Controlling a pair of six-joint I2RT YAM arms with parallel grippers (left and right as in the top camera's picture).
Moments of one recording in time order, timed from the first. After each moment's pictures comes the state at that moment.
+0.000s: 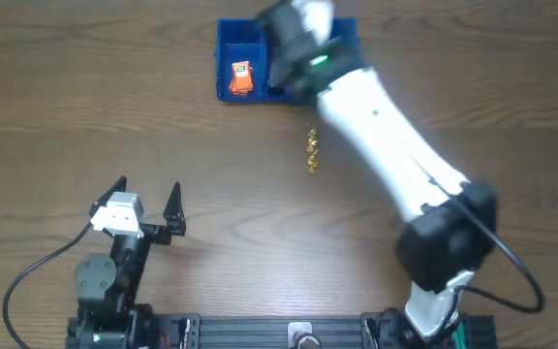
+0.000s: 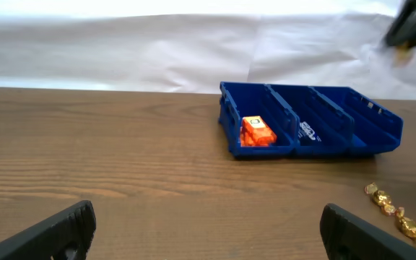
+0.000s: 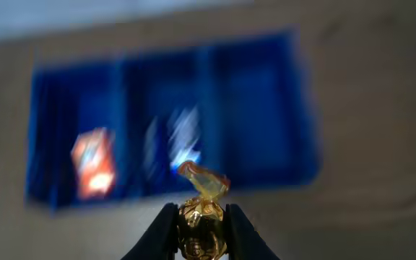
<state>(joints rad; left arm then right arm) -0.06 0.01 0.03 -0.11 0.13 -0.09 0.50 1.93 1.85 -0.85 0.35 0.54</state>
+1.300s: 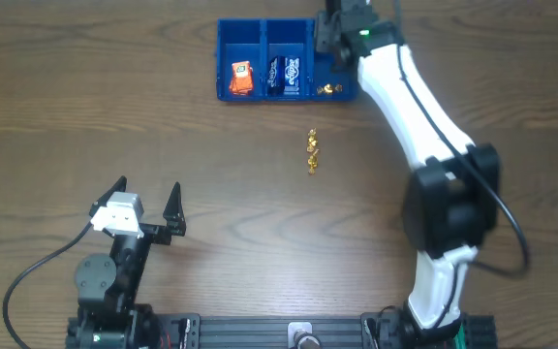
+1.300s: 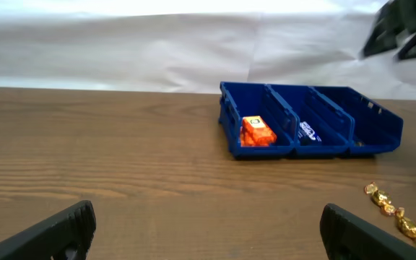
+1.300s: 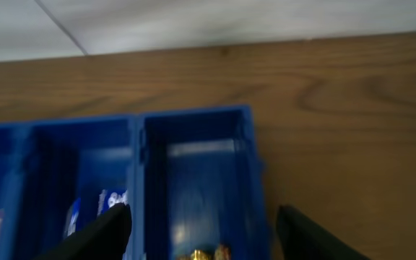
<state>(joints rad) -0.06 0.01 0.03 -0.11 0.13 -0.09 0.31 2.03 1.84 -0.61 0.26 0.30</state>
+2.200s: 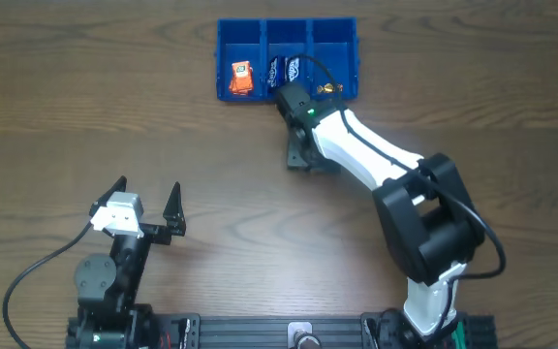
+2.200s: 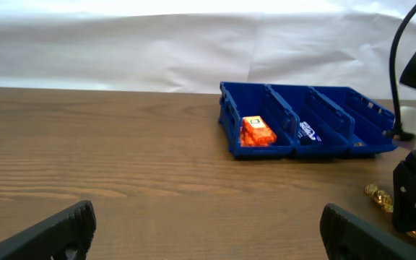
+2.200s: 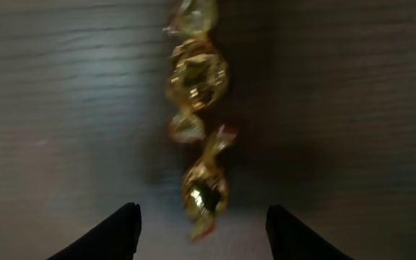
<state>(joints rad) -0.06 0.01 0.03 -0.11 0.13 -0.09 0.53 1.99 1.35 -0.83 0.10 0.62</state>
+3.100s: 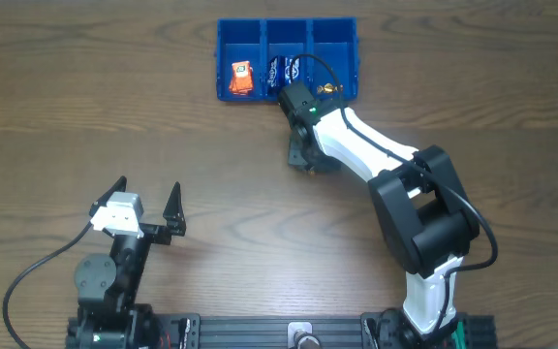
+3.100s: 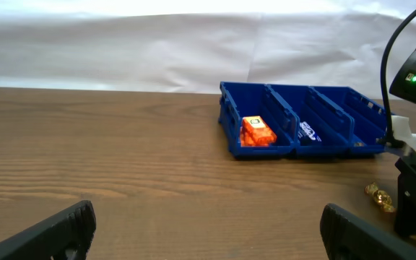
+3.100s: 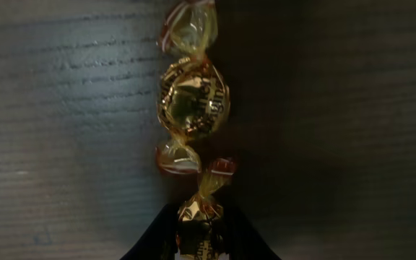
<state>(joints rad) -0.06 0.01 0.03 -0.11 0.13 -0.09 0.52 2.02 1.35 -0.80 0.07 0.62</state>
